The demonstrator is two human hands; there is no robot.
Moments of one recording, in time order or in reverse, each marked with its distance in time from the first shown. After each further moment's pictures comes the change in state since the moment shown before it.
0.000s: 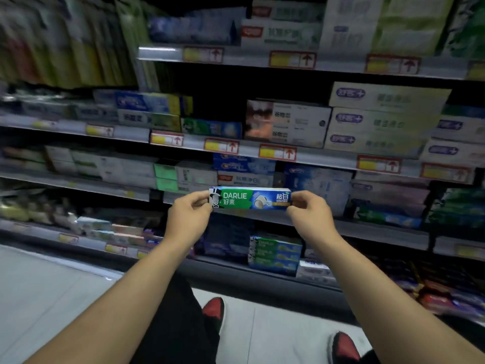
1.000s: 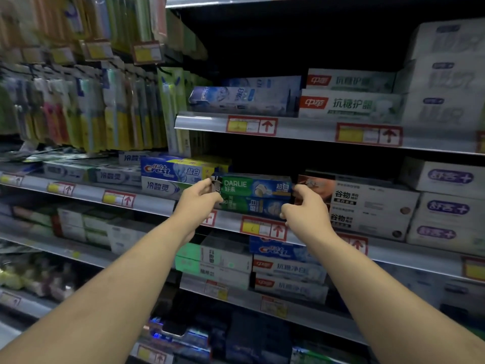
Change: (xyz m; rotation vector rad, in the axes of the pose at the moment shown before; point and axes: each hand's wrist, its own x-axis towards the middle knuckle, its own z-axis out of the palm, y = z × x) left_hand 0.246 0.064 -0.052 -0.172 -0.067 -0.002; right_hand 0.179 -0.129 0.108 0.141 -0.014 -0.207
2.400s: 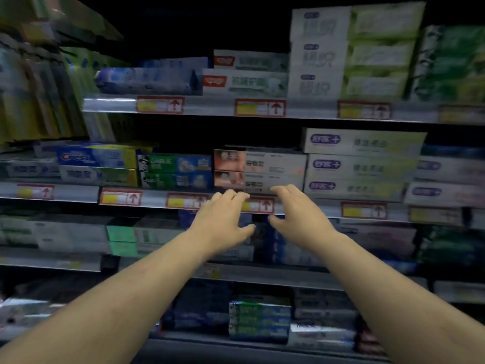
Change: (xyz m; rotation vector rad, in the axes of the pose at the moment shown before) left_hand -0.124 0.003 0.171 1.037 -0.362 0.661; right_hand -0.073 0.052 -0.157 -0.853 -0.117 -0.153
